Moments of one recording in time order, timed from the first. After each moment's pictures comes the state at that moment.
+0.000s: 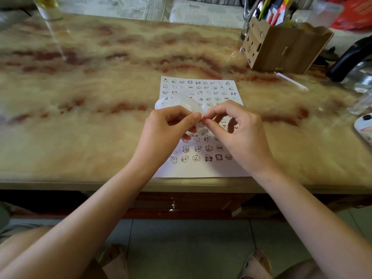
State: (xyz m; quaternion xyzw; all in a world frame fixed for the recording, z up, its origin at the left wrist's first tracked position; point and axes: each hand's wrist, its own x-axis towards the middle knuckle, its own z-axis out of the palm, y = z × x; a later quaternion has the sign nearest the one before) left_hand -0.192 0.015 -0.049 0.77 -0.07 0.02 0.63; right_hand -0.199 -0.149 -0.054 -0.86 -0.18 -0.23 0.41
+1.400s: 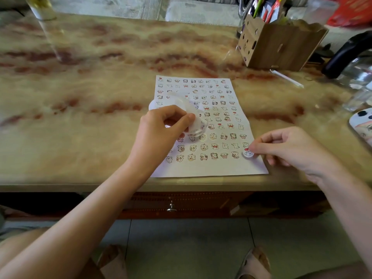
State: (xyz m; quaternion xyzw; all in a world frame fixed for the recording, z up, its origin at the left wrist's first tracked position) left_hand -0.191 0.013 -0.053 0.80 -0.07 0.04 0.60; right_hand -0.230 -0.226 -0.034 -0.86 0.11 0.08 0.49
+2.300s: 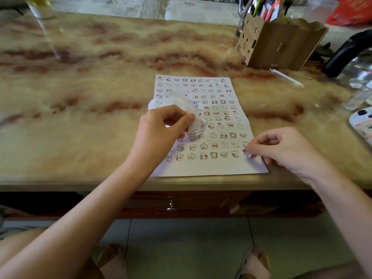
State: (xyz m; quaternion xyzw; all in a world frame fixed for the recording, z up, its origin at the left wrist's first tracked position) left_hand -0.191 0.013 -0.054 0.80 -0.07 0.04 0.59; right_hand -0.229 -0.224 -0.045 -0.87 0.10 0.05 0.47
